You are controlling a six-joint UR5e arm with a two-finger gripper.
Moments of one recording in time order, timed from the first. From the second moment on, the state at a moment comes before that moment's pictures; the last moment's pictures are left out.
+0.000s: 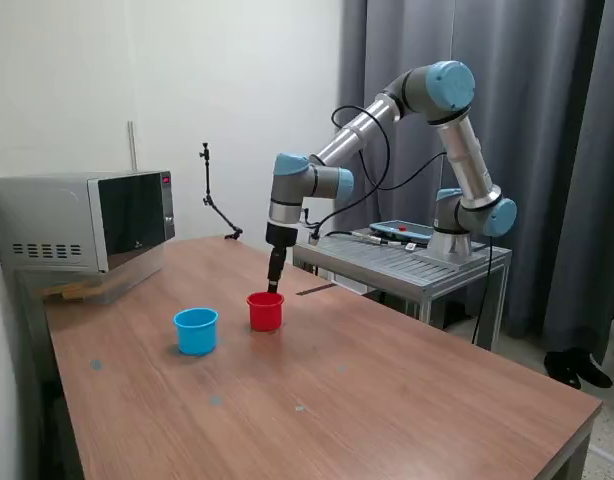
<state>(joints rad) -0.27 -0.98 1.61 -2.32 -1.66 -2.67</state>
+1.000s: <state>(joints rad) -0.21 -1.08 1.53 -2.25 -1.67 -2.72</state>
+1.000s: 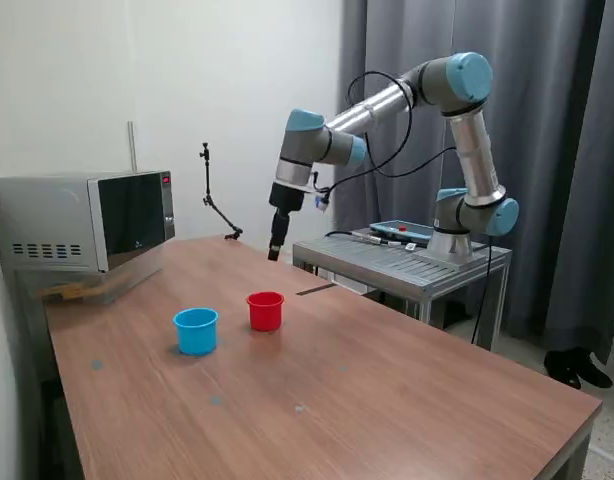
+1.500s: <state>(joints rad) -0.19 -1.17 1.42 -2.07 -1.66 -2.81</state>
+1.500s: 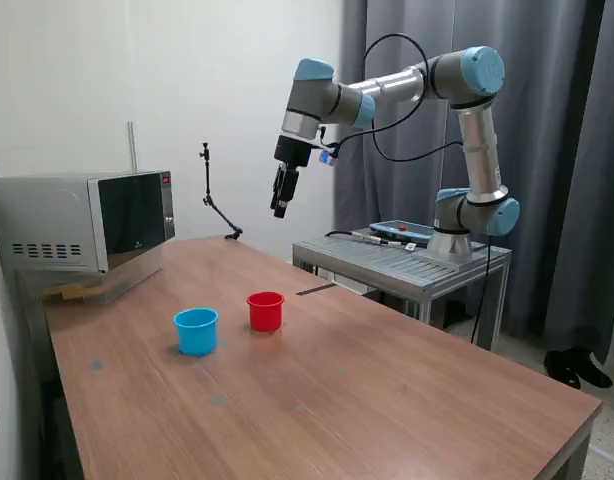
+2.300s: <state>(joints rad) -0.17 -1.34 1.33 -1.76 -1.66 -2.90</state>
